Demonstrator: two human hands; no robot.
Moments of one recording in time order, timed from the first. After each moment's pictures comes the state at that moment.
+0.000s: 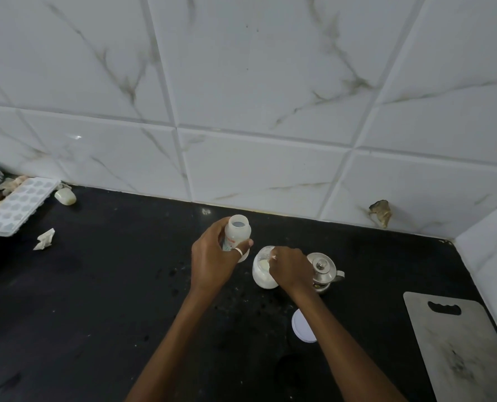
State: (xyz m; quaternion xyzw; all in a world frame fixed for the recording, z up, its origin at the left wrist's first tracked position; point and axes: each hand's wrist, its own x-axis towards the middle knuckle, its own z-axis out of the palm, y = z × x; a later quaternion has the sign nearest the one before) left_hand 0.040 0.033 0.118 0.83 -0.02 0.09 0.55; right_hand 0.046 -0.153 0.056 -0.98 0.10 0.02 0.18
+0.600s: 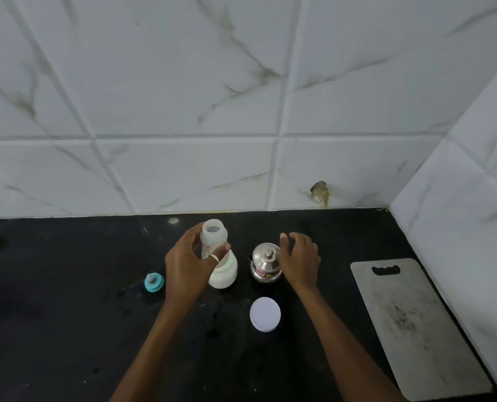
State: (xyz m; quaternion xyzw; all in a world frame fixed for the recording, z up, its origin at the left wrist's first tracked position) left_hand 0.025 -0.035 0.121 0.82 -0.08 0.07 0.56; right_hand 0.007 -0.274 0.030 -0.88 0.29 -0.16 0.33
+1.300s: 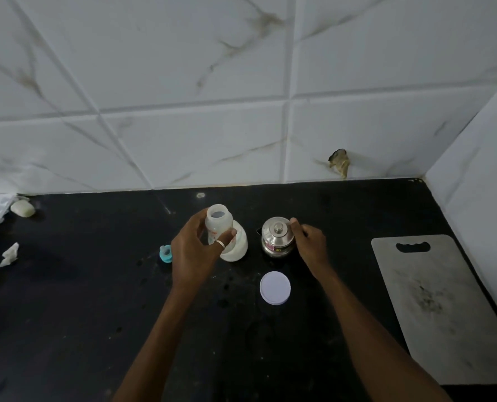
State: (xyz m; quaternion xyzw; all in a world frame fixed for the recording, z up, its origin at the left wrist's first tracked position) left_hand 0.001 -0.044 0.115 0.85 -0.04 0.06 0.52; right_hand 0.008 -0.295 -0.023 -0.77 0.26 -0.08 0.57
